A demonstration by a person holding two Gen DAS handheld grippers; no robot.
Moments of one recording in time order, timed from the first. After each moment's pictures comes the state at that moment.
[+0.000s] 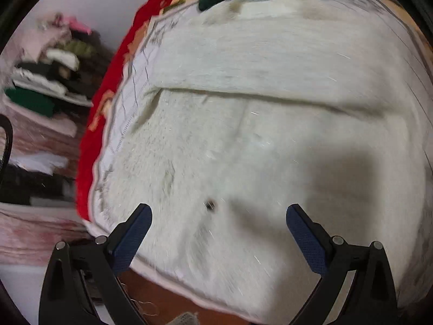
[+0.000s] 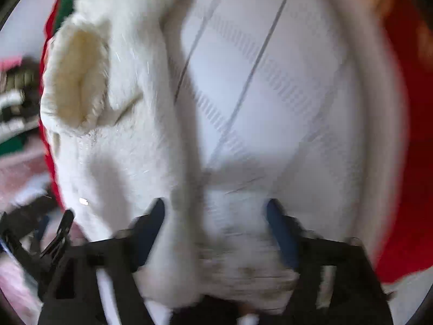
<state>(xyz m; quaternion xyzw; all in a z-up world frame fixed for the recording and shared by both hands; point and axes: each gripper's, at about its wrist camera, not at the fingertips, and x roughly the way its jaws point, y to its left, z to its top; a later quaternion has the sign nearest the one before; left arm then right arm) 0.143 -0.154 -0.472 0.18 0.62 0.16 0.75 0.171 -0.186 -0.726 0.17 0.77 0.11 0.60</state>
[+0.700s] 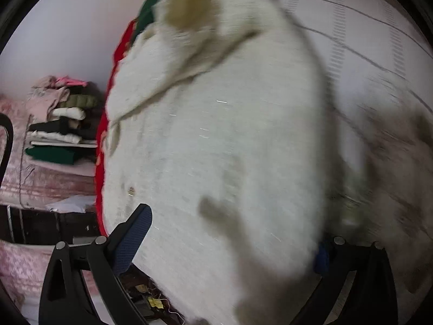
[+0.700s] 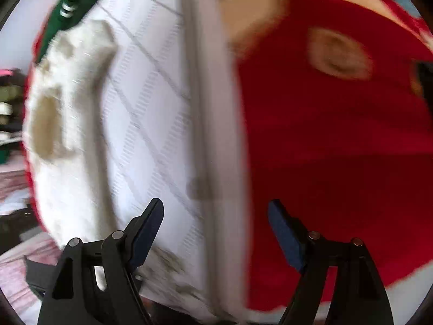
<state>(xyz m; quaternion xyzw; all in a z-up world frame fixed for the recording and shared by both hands) 0.110 -0.287 -0.564 0.33 0.59 0.16 0.72 0.201 -0.328 -0.733 0.19 0.74 0.08 0.64</state>
